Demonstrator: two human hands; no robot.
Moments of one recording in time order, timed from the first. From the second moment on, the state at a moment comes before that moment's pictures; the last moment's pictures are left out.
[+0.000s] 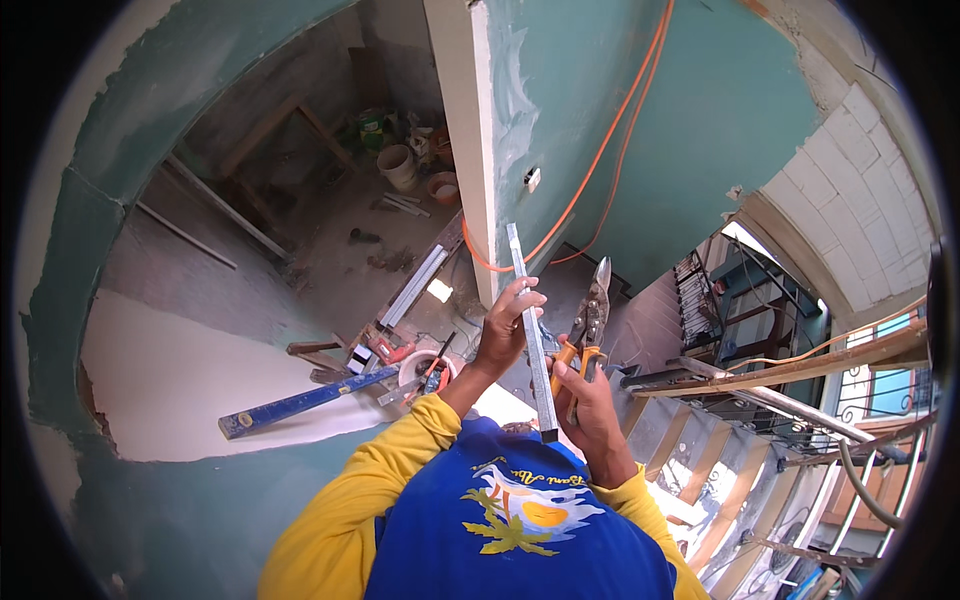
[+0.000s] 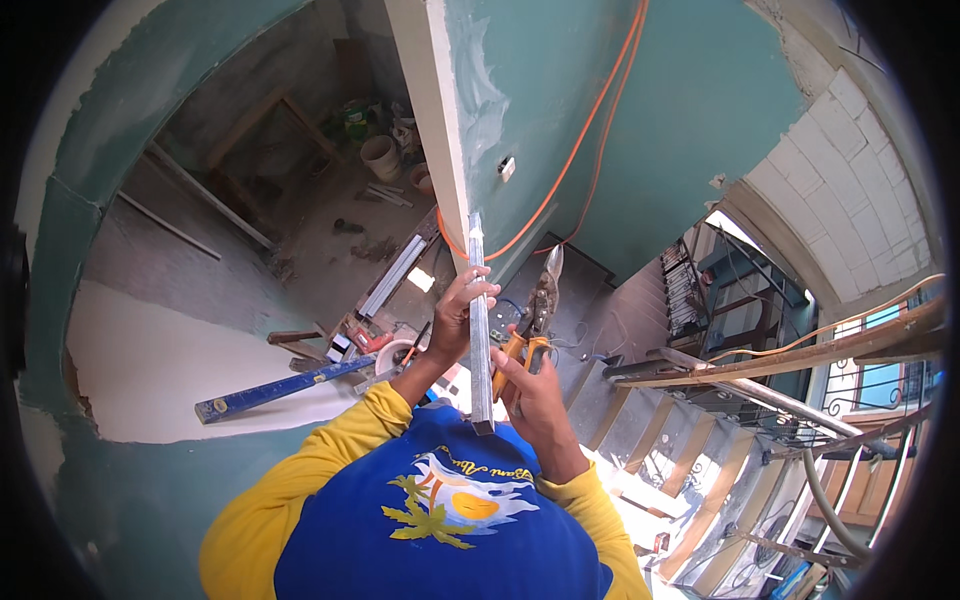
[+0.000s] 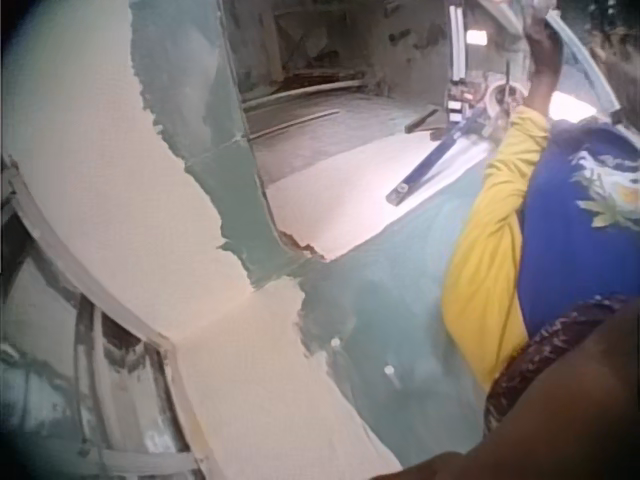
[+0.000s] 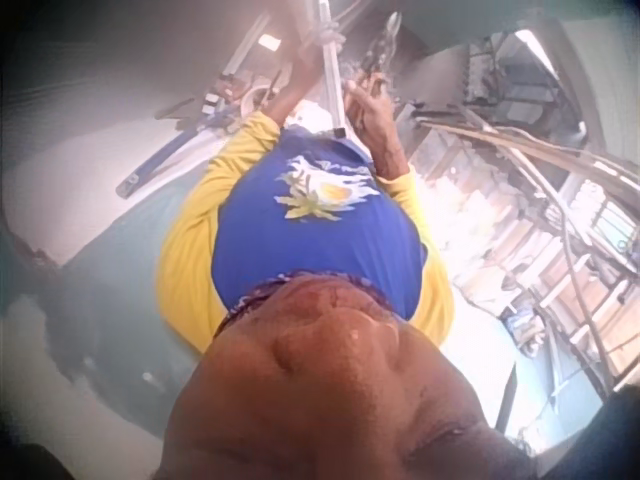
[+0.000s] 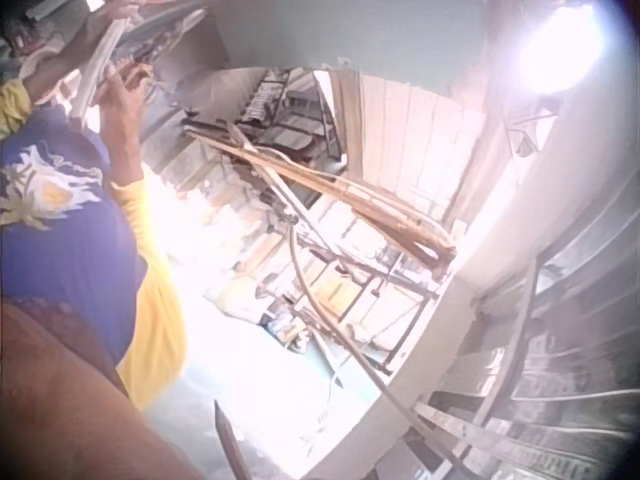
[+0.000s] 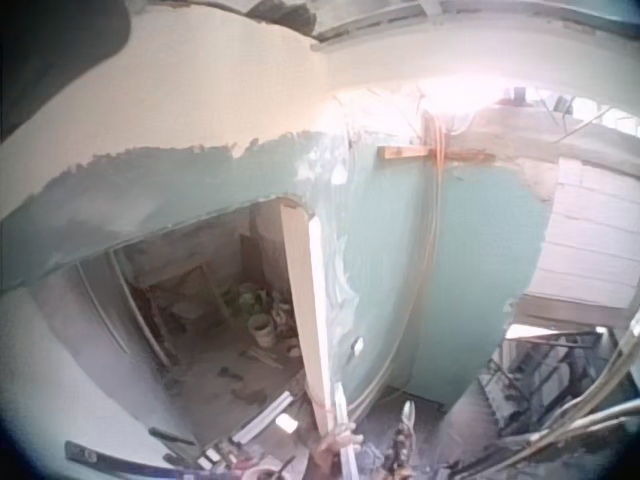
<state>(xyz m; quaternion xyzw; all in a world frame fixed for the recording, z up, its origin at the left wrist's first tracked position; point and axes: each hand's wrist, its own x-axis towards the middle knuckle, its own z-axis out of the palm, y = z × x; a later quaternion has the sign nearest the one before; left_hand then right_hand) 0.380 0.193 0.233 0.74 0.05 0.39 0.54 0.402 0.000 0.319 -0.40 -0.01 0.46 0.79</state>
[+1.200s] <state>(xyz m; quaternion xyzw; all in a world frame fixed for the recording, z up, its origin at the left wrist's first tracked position) 0.295 0.286 0.356 0.24 0.19 0.46 0.83 0.384 -0.034 0.345 -0.66 -0.39 0.52 0.37</state>
